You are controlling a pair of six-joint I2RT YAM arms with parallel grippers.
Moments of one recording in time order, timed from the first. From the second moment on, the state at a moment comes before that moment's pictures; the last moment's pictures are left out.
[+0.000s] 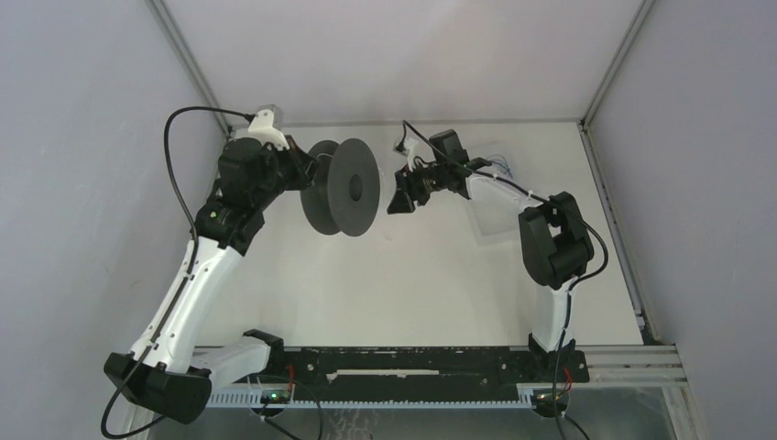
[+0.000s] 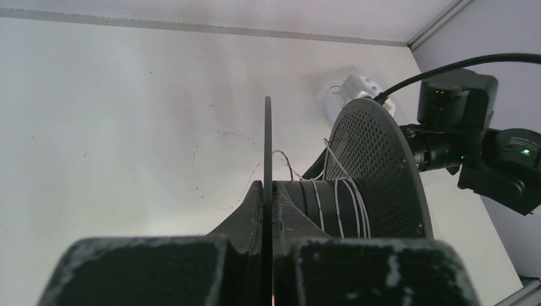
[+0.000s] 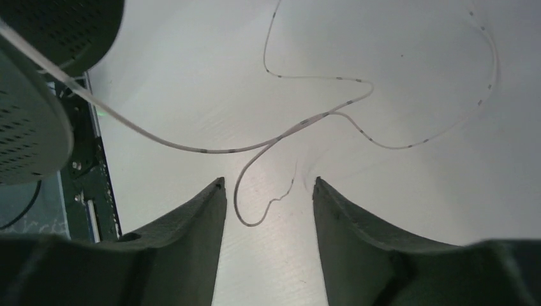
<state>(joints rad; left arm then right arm) -0.31 1.08 1.22 -0.40 0.07 -0.37 0.47 1.94 1.47 -0.30 -0.81 -0.05</state>
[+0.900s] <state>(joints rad) -0.08 1.08 1.31 -0.43 -0.05 -0.46 0.17 1.57 1.09 -0.65 -0.68 -0.19</state>
